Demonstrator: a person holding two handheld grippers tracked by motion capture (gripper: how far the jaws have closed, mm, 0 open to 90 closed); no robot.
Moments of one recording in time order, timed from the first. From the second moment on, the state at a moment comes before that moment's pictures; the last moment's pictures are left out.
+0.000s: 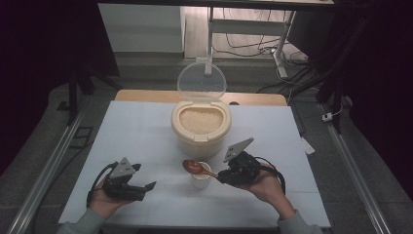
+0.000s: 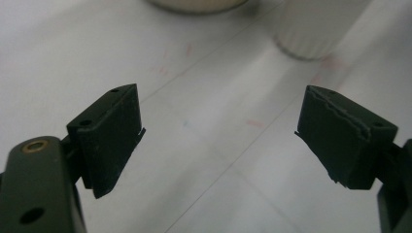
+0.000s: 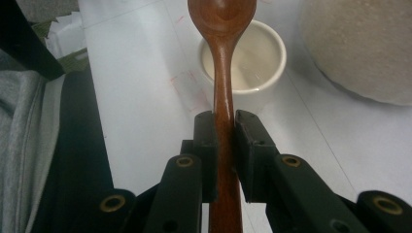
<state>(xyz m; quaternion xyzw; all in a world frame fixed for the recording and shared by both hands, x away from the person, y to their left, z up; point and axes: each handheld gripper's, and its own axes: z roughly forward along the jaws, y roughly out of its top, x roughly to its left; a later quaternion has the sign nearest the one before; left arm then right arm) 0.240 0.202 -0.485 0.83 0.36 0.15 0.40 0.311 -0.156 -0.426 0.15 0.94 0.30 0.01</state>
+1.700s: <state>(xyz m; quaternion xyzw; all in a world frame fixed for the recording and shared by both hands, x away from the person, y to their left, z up) 0.269 0.069 -0.449 0.95 0.09 0.08 0.27 0.292 -0.118 -0.425 0.02 0.95 0.30 0.01</state>
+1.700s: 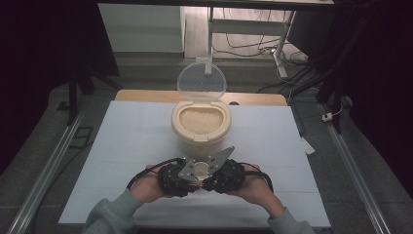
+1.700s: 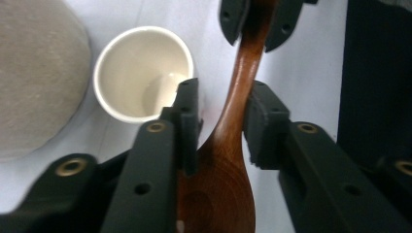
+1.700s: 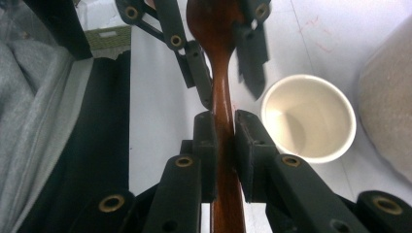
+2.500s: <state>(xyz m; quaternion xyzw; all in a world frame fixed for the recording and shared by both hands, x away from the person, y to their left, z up) 0.276 0.093 -0.444 0.92 0.18 0.15 0.32 0.300 -0.164 -0.410 0.18 0.86 0.47 0.11</state>
